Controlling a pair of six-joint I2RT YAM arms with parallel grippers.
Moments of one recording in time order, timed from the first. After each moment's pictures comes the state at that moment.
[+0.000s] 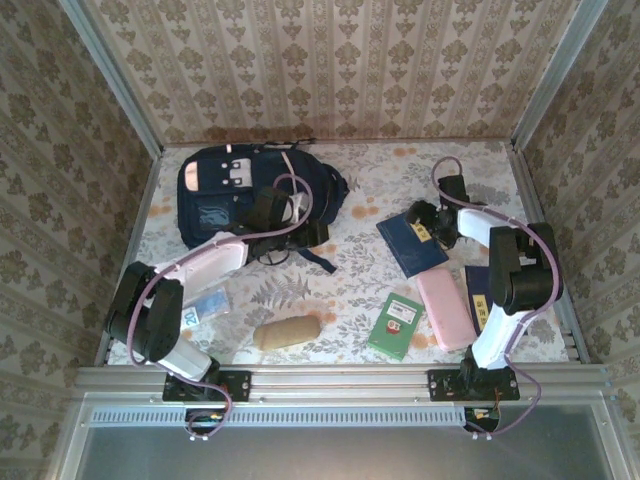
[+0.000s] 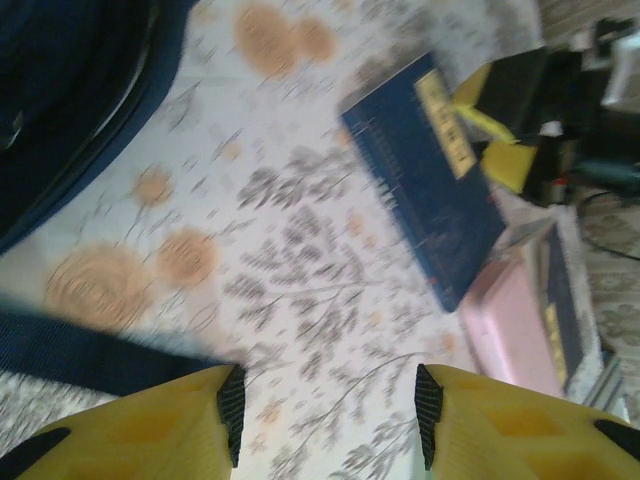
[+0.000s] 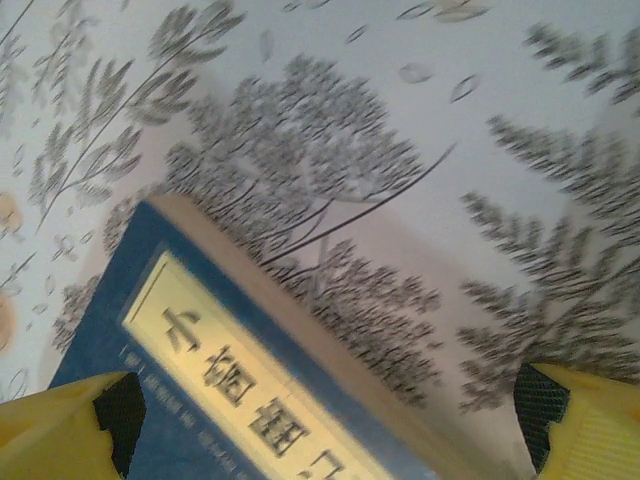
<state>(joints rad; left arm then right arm) -0.58 1.54 0.94 -0.16 0.43 -0.63 0.05 1.80 1.05 -0.29 -0.12 0.63</state>
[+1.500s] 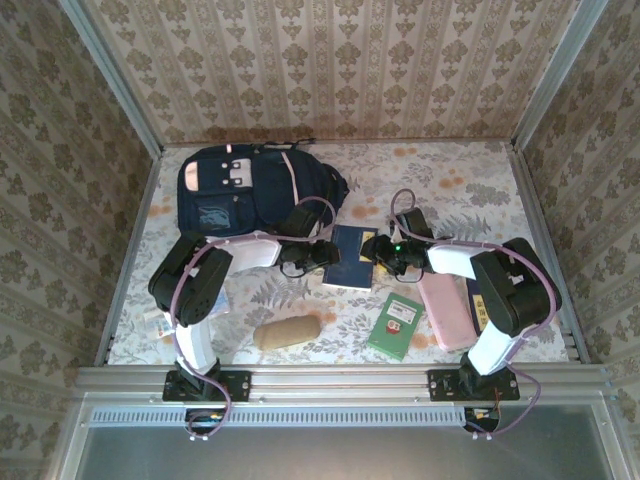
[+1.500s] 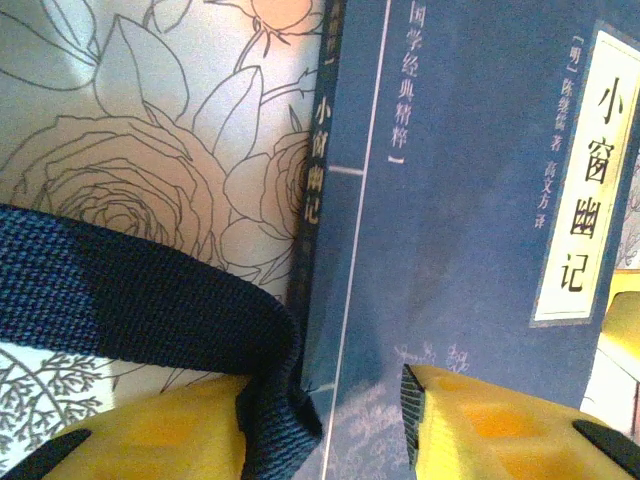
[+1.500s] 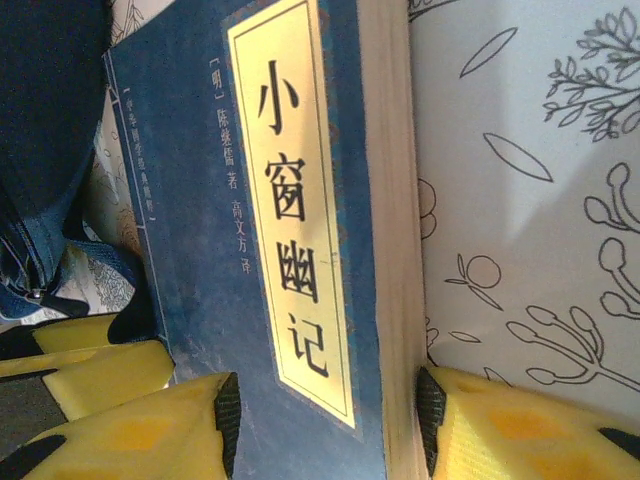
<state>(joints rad) -0.69 1.85 1.02 -0.17 0.32 -0.77 0.35 1.70 0.76 0.01 -0.43 0.88</state>
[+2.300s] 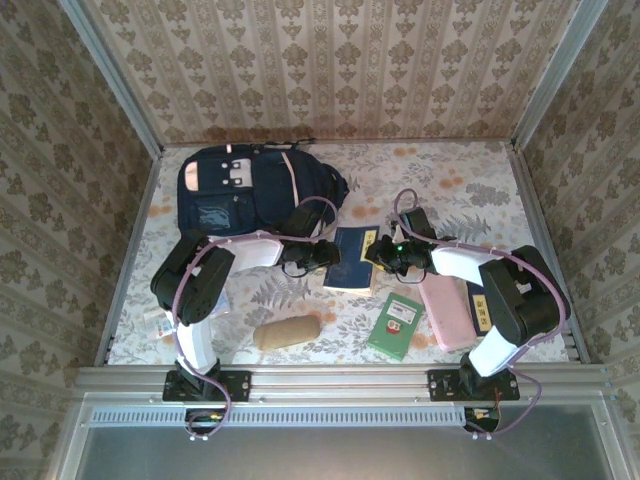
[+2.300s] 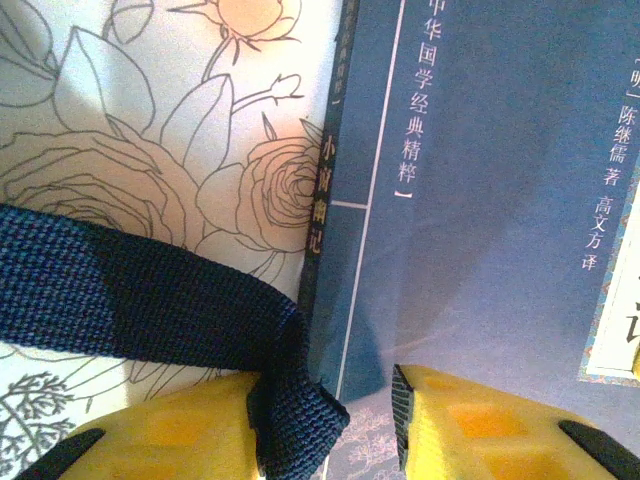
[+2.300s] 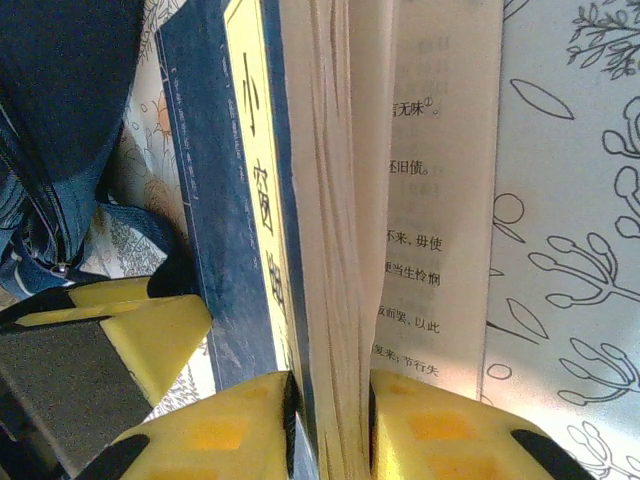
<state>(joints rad) -0.70 1.86 1.03 -0.17 0.32 -0.75 0.35 1.63 0.77 -0.07 -0.45 0.87</state>
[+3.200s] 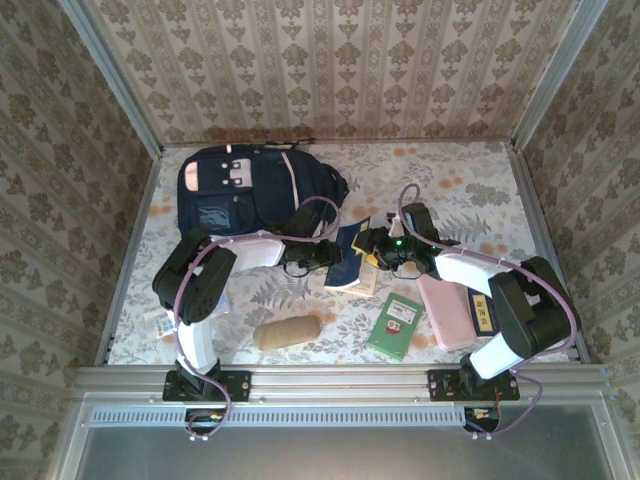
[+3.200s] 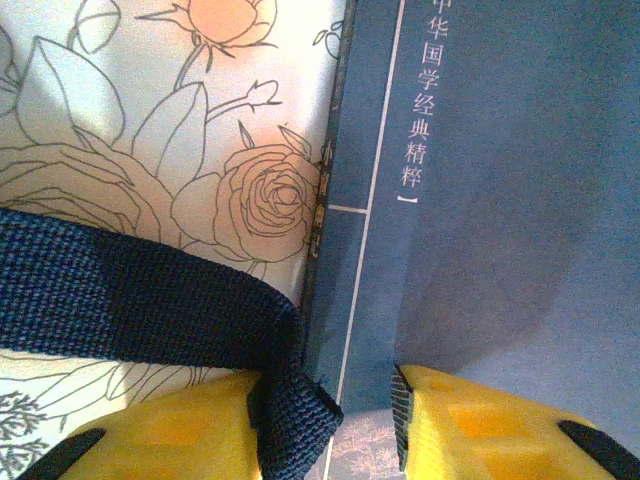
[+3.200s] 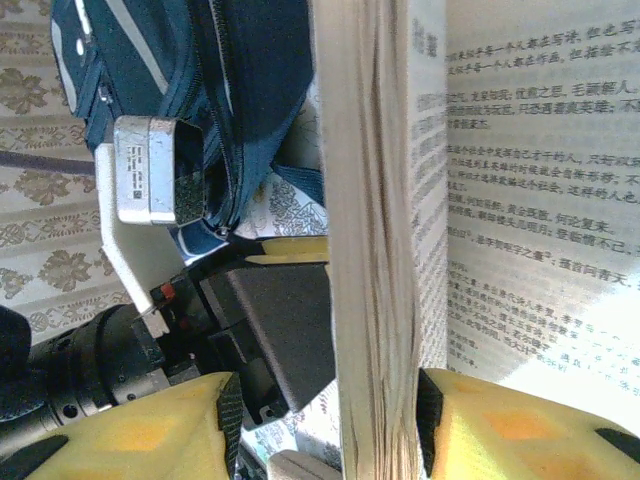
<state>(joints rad) -0.70 1.87 1.03 -0.16 0.32 -0.75 0.38 1.54 0.74 0.10 -0.58 1.04</state>
